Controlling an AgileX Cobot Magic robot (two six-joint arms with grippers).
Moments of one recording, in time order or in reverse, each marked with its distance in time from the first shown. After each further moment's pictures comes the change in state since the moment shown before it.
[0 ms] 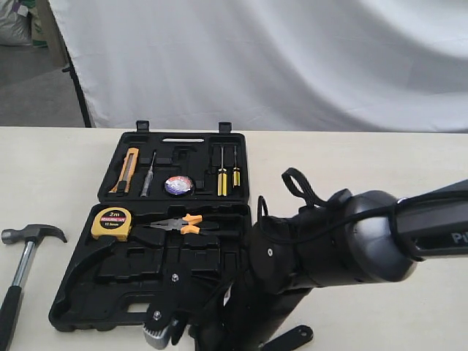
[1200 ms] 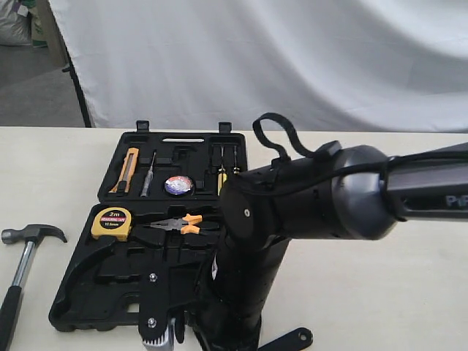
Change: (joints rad) left arm 0.000 0.000 0.000 0.000 0.000 0.000; right arm 0.004 -0.001 -0.189 -0.297 0.292 -0.100
